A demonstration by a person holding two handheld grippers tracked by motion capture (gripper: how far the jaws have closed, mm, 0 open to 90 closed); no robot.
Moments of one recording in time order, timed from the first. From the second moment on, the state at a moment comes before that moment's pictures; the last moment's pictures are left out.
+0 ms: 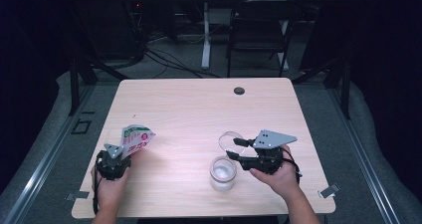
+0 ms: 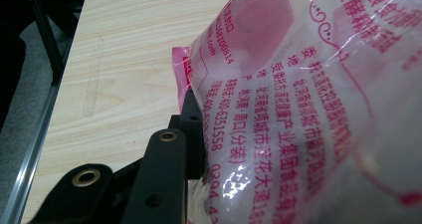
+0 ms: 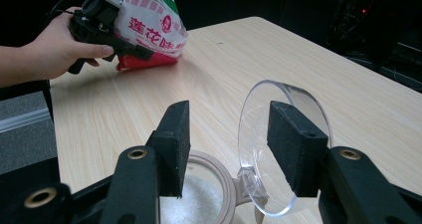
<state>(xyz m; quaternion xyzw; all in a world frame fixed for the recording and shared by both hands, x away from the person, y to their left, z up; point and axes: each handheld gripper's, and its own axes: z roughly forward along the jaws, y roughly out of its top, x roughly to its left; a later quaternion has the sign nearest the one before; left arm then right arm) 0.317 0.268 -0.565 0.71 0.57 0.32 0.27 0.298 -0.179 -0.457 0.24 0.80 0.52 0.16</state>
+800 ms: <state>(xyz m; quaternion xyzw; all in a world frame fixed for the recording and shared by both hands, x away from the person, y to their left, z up) 0.316 0.264 -0.565 0.71 0.56 0.33 0.29 0.298 -0.181 -0.456 0.24 0.80 0.53 0.17</state>
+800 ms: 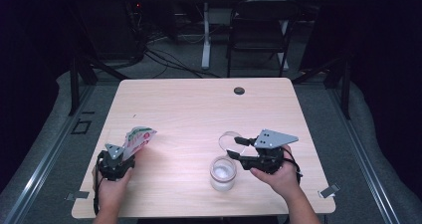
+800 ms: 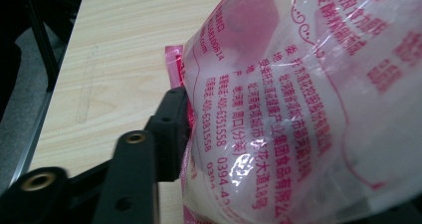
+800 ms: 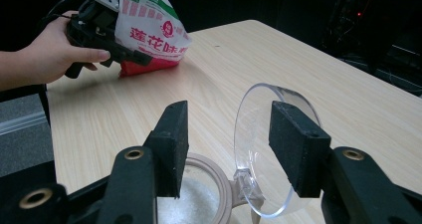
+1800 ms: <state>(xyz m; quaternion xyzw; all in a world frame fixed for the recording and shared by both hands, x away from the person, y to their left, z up) 0.300 0.247 -0.561 0.74 0.51 0.32 0.29 0.300 -0.185 -0.438 0.25 0.79 0.54 0.16</state>
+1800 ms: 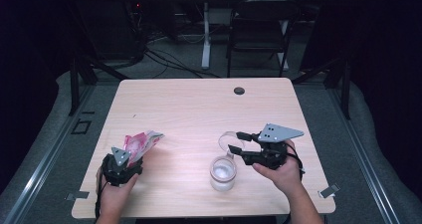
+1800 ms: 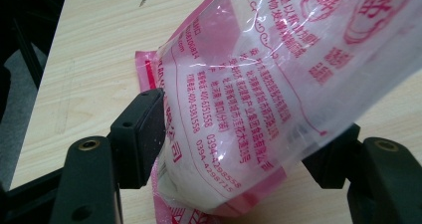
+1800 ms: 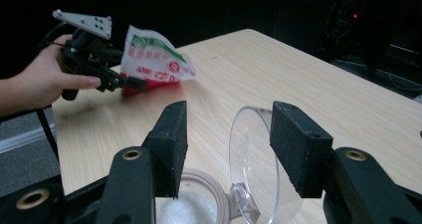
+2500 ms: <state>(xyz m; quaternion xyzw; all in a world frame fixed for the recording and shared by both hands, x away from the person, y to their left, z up) 0.283 0.234 -0.556 0.75 0.49 0.31 0.31 0.318 -0.199 -0.434 0.29 0.79 0.51 0.17</state>
